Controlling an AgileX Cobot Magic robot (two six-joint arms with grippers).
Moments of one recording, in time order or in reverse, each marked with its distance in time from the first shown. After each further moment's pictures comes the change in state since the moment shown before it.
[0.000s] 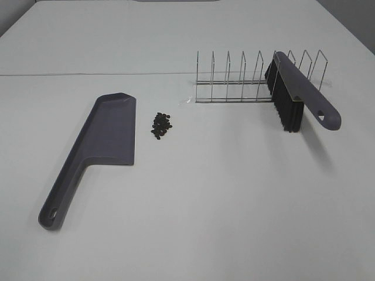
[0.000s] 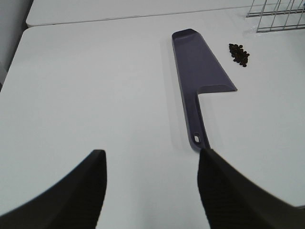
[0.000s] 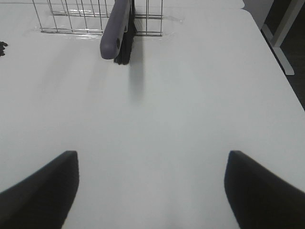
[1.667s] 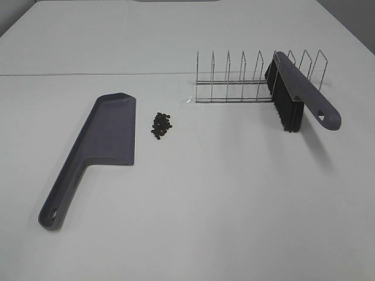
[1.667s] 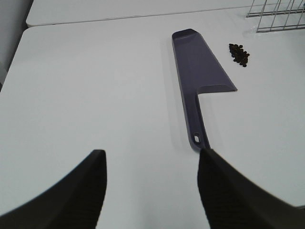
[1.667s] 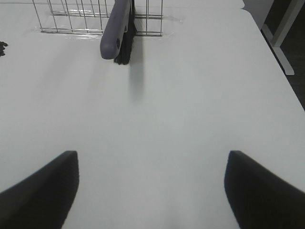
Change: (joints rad) left arm 0.000 0.000 0.000 0.000 0.000 0.000; right arm 0.000 0.000 0.000 0.000 0.000 0.000
